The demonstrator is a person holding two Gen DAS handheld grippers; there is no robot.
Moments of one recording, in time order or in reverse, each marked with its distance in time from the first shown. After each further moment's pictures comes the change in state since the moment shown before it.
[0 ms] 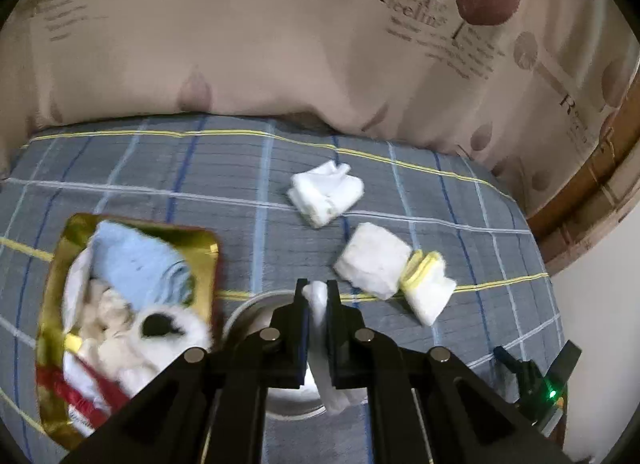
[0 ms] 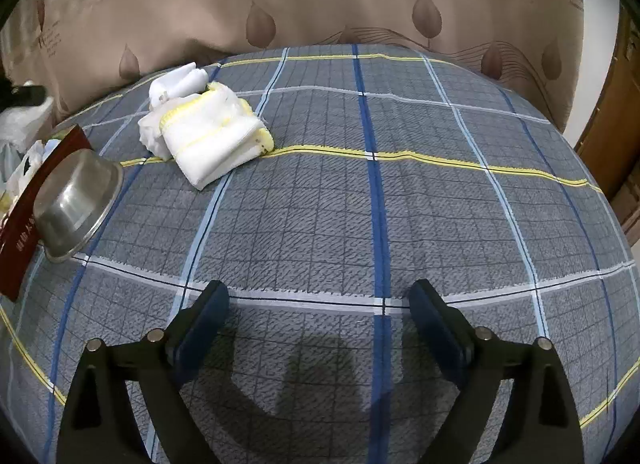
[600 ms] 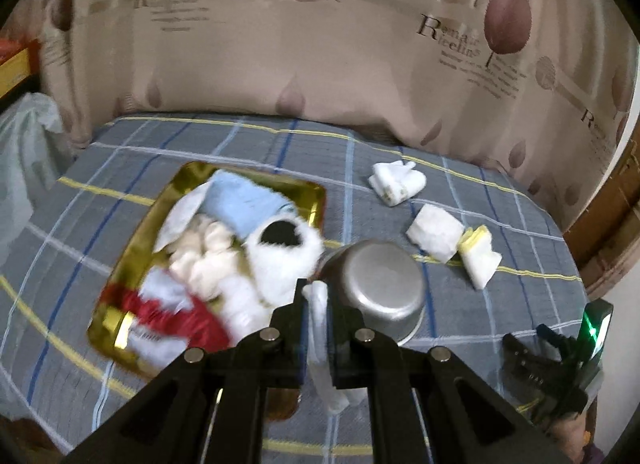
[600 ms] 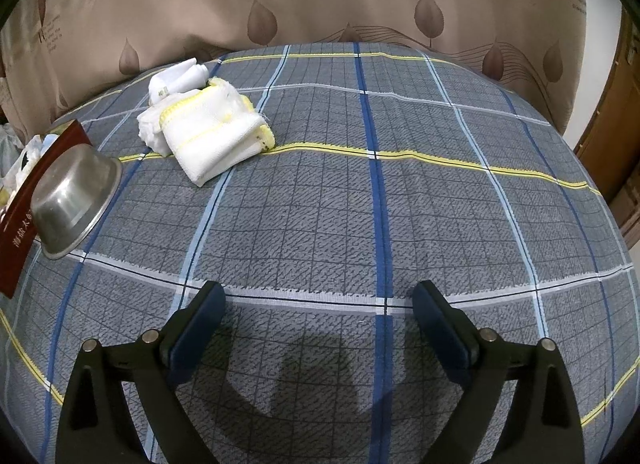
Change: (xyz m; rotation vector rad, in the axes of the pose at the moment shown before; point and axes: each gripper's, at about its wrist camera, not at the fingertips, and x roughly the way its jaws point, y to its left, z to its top) left arm -0.067 0.044 -0.096 -0.076 -0.163 0.171; right arm 0.002 0.002 0.000 -0.010 0.008 -0.009
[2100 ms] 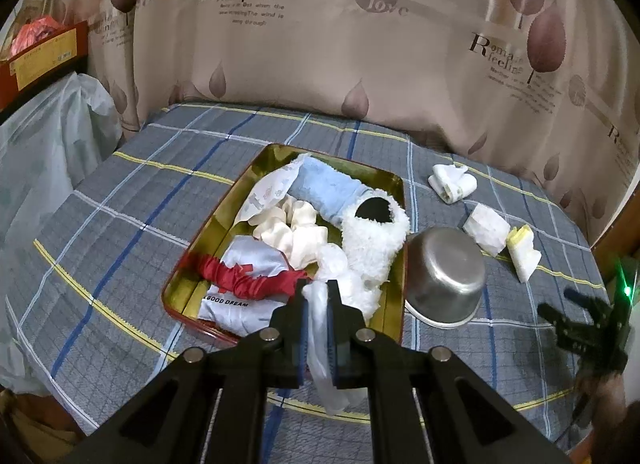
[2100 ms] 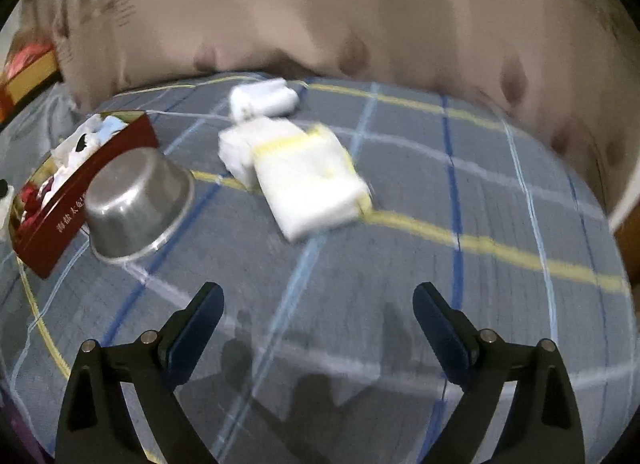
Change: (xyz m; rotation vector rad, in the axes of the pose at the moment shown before) left arm -0.020 0.058 -0.030 -0.062 -0.036 0.098; right arm -0.009 0.041 0.033 -0.212 -0.072 0.146
